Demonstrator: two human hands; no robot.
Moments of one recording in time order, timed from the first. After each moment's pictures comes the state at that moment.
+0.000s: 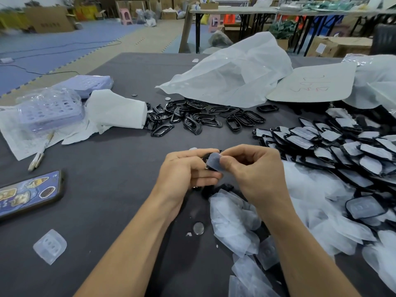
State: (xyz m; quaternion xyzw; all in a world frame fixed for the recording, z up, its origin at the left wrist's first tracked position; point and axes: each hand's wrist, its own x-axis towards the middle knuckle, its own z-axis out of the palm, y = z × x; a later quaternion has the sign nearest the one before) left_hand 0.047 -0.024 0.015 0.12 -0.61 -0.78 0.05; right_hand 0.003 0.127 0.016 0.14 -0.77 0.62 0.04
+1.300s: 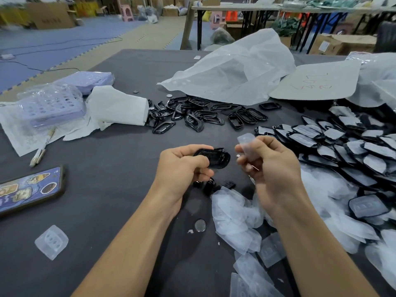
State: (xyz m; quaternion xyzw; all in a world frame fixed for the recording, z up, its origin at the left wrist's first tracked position) left_hand 0.047 -0.022 0.019 0.18 -0.62 -0.76 0.10; right_hand -0.004 0.132 0.028 -0.04 -0.56 0.83 -0.07
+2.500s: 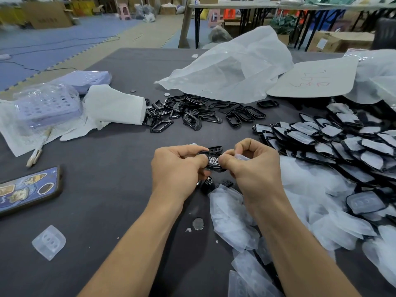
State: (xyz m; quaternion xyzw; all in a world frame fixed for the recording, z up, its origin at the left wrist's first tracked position) left_hand 0.048 -0.013 0.019 0.22 -0.66 -0.69 0.18; right_hand 0.010 0.115 0.018 0.06 -0.65 0.76 -0.03
